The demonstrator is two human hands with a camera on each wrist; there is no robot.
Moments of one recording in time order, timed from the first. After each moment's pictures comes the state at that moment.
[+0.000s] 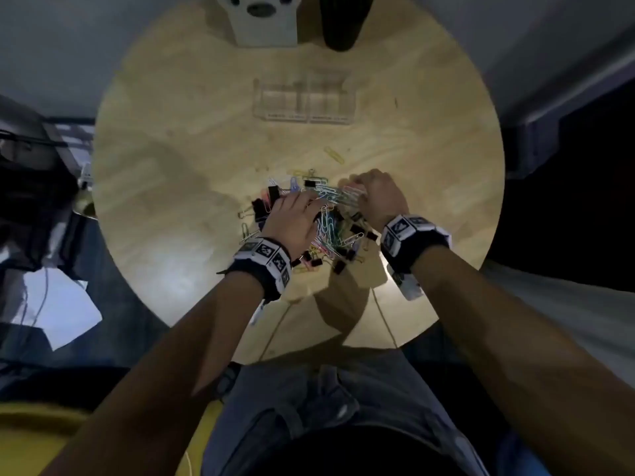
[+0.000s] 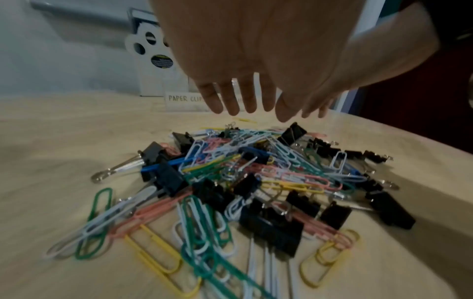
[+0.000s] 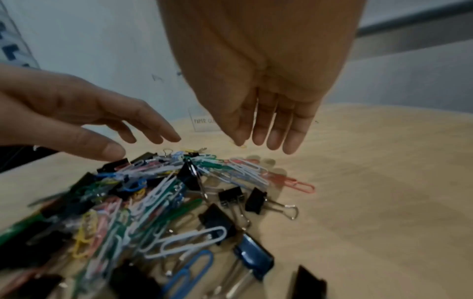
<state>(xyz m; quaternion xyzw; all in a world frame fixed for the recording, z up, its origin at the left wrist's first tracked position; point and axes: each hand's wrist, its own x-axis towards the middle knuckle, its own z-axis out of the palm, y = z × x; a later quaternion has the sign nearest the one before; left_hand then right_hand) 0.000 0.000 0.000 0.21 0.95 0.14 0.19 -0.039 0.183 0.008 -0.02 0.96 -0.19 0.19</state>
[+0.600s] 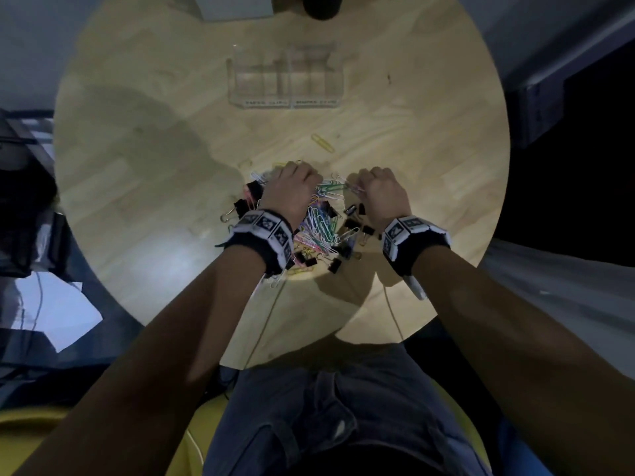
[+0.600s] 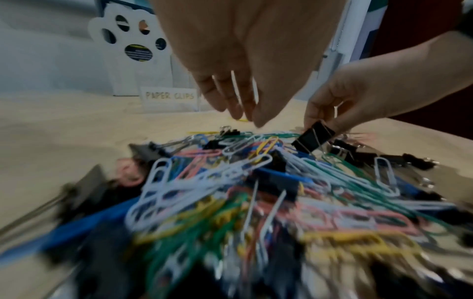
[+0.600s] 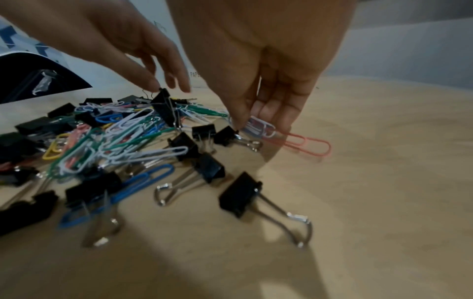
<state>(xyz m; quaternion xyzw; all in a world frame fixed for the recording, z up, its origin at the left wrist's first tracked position) -0.051 0.018 -0.012 0.24 0.95 0.08 0.18 -0.037 0.199 -0.029 -0.04 0.98 -0.10 0.18</state>
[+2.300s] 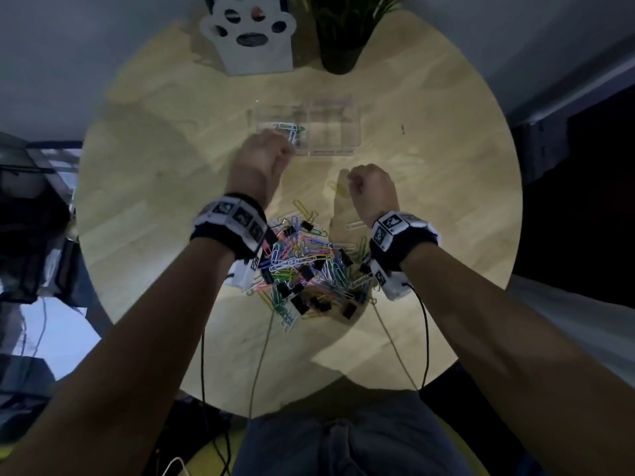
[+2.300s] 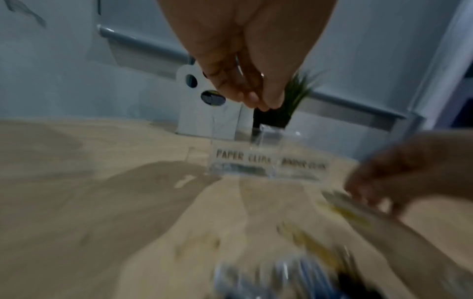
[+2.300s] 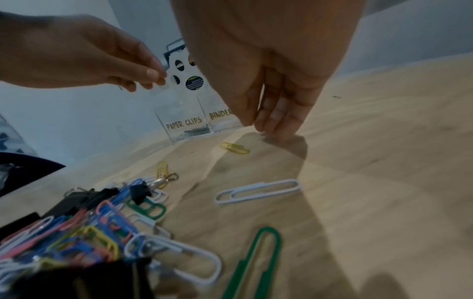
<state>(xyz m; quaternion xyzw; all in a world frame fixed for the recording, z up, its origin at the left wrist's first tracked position) -0.150 -0.036 0.017 0.12 0.95 0.29 0.01 -0.121 0.162 -0.019 0.06 0.95 -0.29 0.12</state>
